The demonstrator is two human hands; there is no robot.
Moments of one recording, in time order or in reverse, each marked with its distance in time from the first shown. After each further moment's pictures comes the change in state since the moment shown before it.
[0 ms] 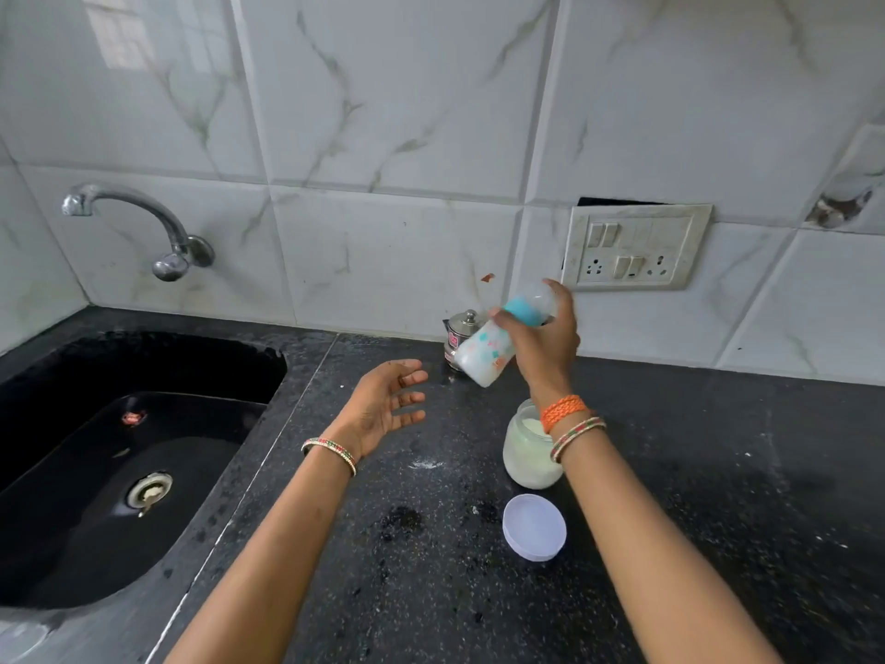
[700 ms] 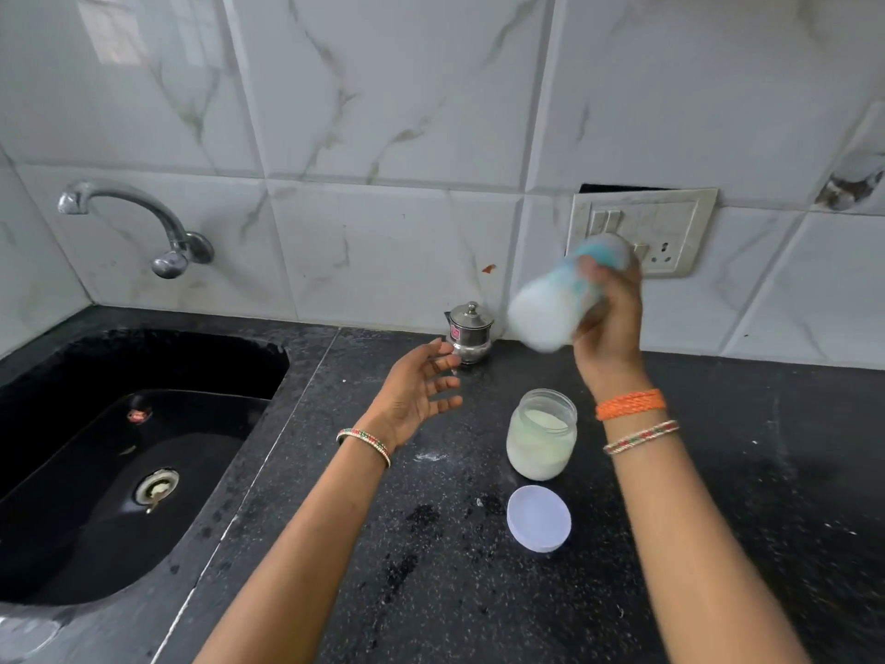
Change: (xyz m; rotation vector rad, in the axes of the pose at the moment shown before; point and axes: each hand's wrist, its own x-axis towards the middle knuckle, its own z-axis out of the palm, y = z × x) left_hand 0.002 -0.001 0.036 -0.056 -0.084 0.016; right_hand 0.008 -0.039 -0.047 0.662 -0.230 0.015
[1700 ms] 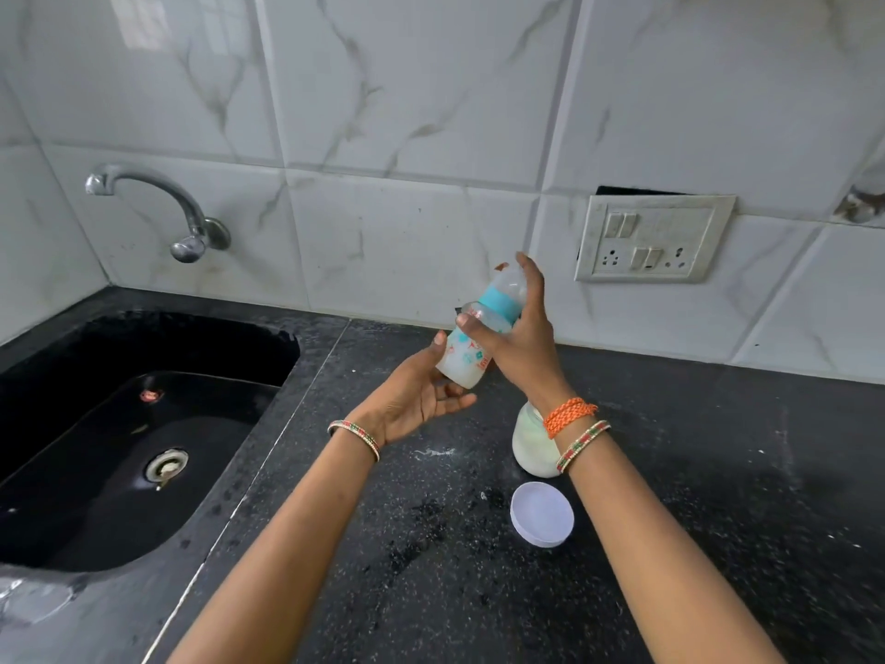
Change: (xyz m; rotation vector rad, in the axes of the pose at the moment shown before) left_hand -0.011 0.002 -0.013 -0.046 -0.215 -0.072; right_hand -0.027 0.060 0.030 -0.772 -0.231 -0.094
